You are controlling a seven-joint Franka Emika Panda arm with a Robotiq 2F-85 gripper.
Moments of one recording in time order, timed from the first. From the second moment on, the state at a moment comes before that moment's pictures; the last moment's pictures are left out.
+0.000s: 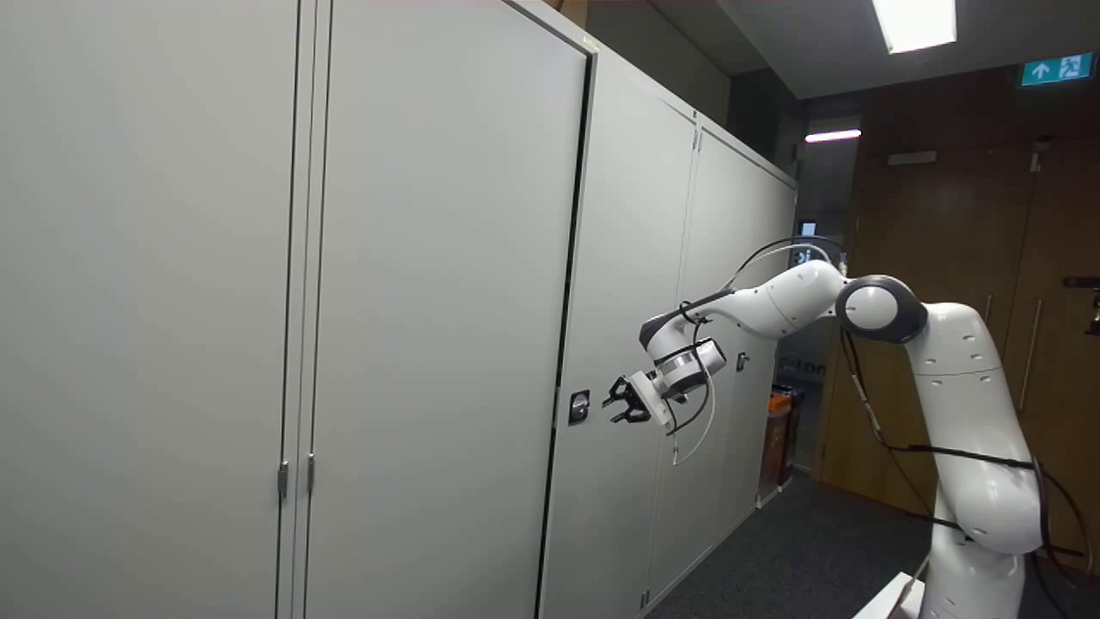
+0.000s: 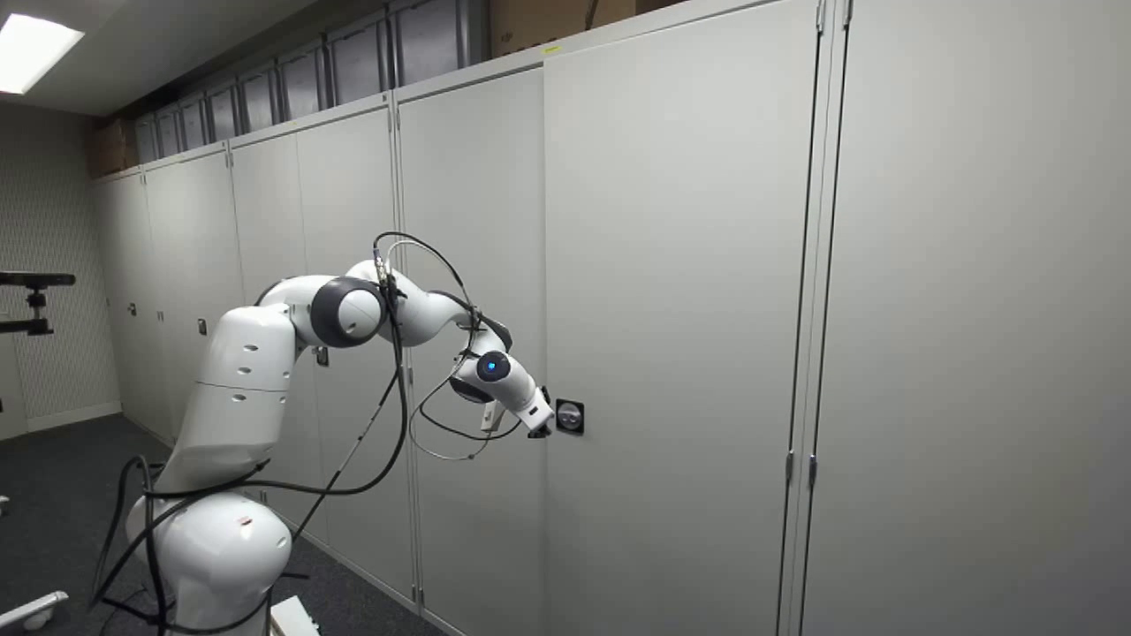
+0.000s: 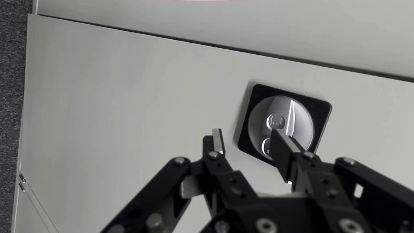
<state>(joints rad) 0.30 0.32 -0.05 -1.94 1.58 3.04 -0.23</state>
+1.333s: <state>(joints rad) 0.30 0.47 -0.08 -1.76 1.81 3.04 -0.51</state>
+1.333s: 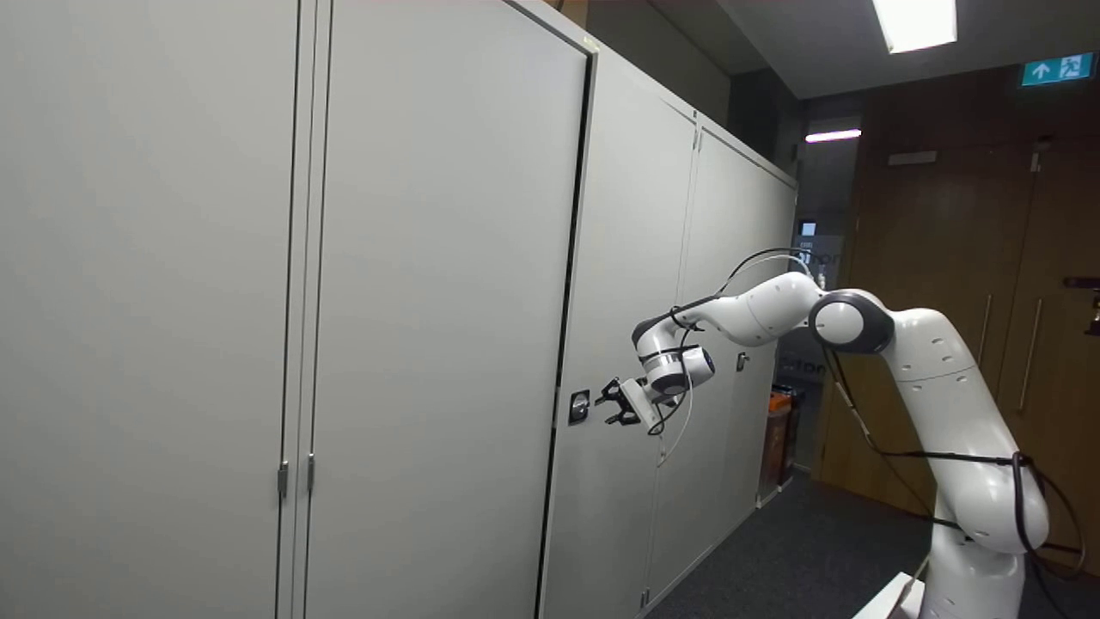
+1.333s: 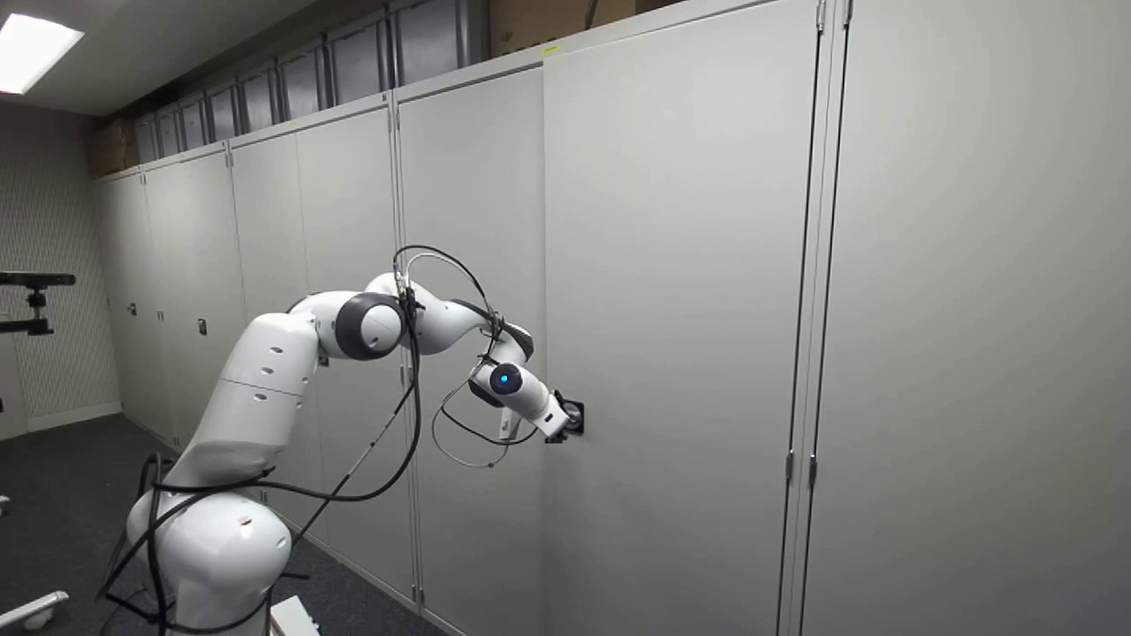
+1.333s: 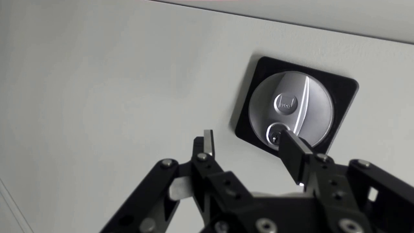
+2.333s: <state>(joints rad) 0.30 0.49 -0.09 -1.73 1.88 3.04 -0.60</state>
